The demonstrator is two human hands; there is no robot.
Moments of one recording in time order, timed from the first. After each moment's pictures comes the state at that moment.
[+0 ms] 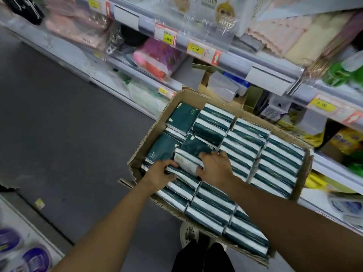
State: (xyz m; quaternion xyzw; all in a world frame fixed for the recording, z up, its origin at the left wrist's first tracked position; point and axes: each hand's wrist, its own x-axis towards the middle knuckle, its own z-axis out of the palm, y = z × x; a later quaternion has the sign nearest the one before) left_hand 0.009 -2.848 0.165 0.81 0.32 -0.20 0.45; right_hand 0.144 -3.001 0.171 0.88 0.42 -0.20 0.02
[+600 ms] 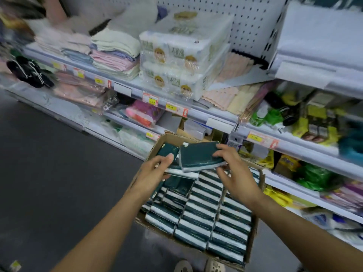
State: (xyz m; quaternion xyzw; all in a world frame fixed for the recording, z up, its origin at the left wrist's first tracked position) left_hand 0.044 -2.879 0.336 0.68 0.33 -0.01 0.65; right_hand 0.163 -3.104 0.337 0.84 0.38 -0.07 -0.38
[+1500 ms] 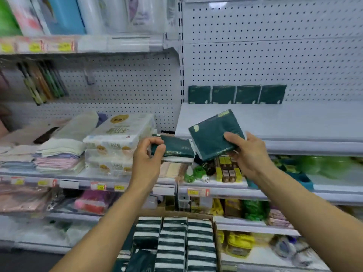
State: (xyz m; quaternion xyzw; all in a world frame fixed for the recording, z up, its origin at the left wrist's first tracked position) left_hand 0.170 -2.987 0.547 0.75 0.03 0.28 0.59; right_hand 0.215 -3.221 0.579 0.56 0.00 0.00 -0.83
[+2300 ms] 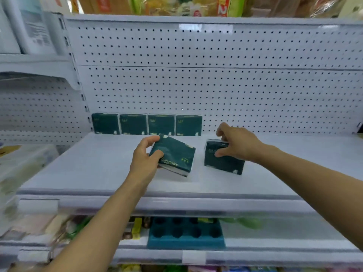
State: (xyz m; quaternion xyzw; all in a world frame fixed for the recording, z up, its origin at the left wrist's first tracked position) left_hand 0.393 -3.333 0.591 0.73 0.03 0.19 0.65; right_hand 0.454 -3.584 0.649 0.98 0.16 0.07 -0.09
